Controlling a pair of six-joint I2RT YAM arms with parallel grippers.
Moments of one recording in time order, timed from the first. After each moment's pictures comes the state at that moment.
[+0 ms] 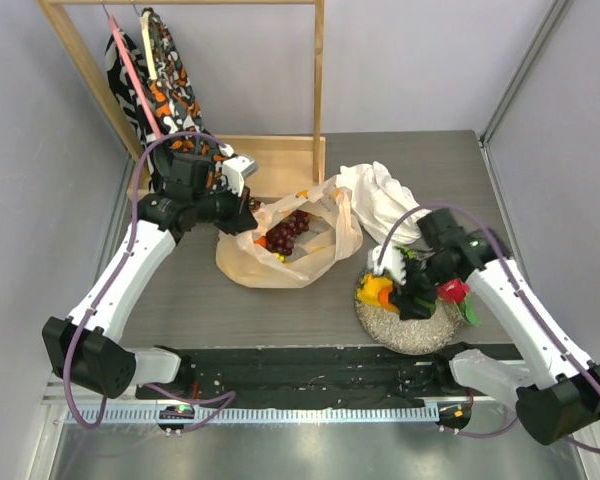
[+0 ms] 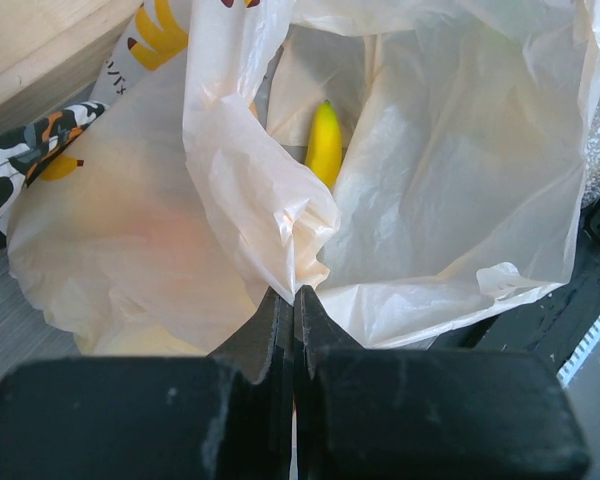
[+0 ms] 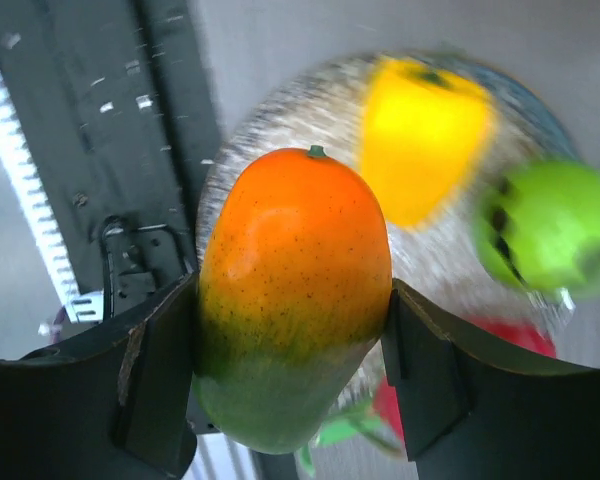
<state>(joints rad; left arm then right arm) -0.33 1.31 1.29 -0.73 0.51 0.11 0.30 1.05 1.07 -1.32 -0.50 -1.01</state>
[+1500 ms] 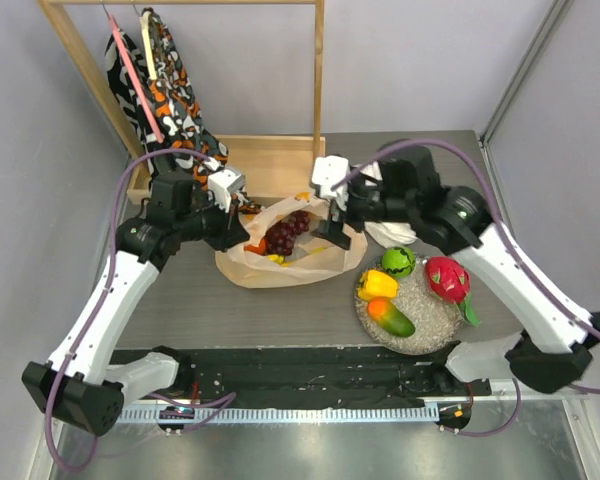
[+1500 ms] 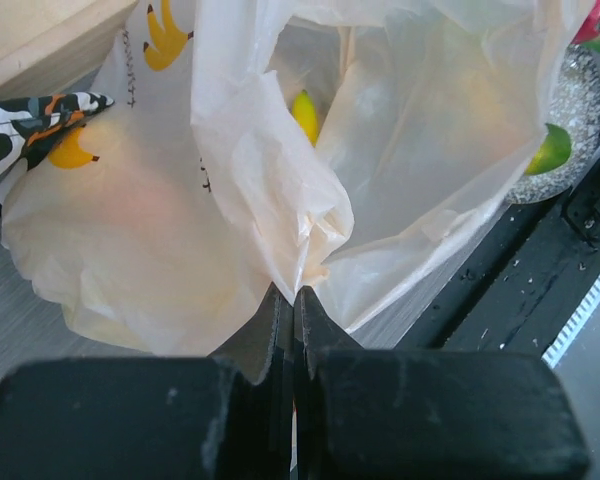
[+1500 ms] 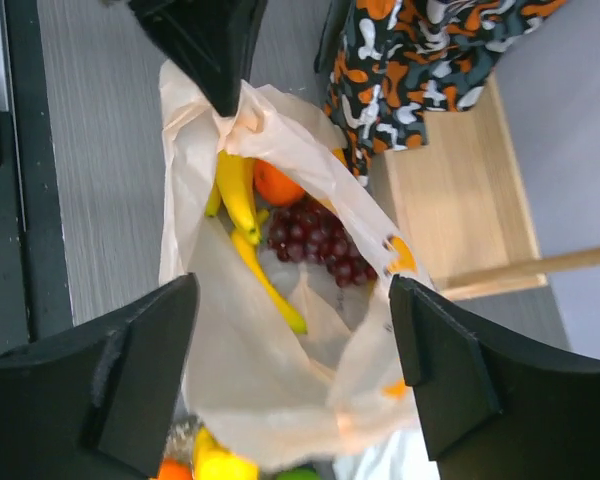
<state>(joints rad) -0.33 1.12 1.20 -0.76 0.51 0.09 0.78 1.31 1.66 -0.82 -0.36 -0.56</state>
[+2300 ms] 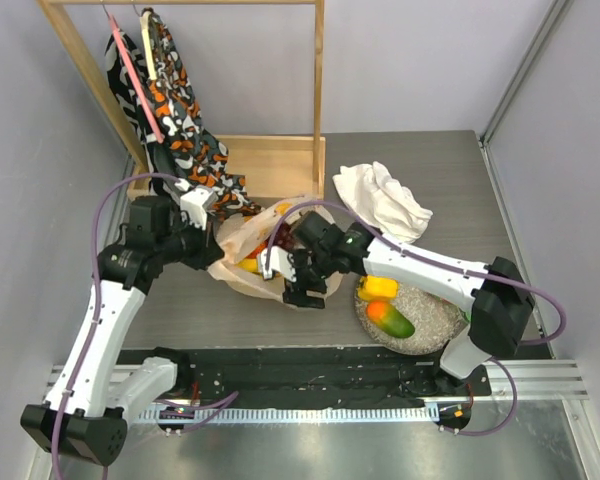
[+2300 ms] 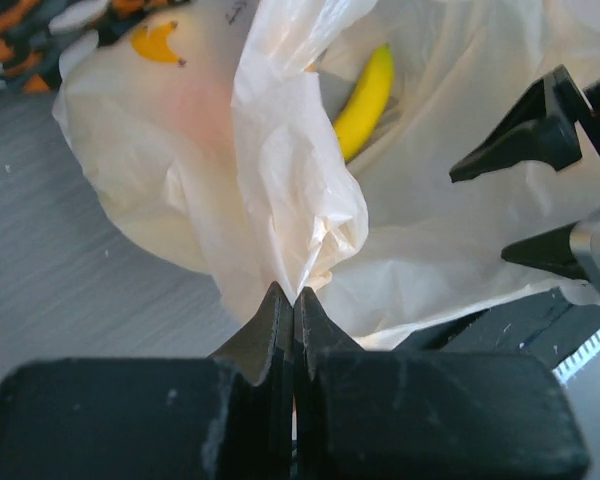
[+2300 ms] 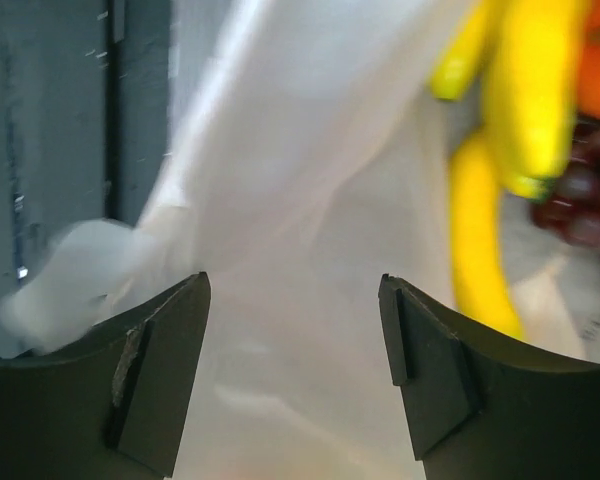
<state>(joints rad) -0.20 0.95 1.07 -0.83 0.44 0.05 0.94 1.58 1.30 -0.72 -0.40 -0.63</state>
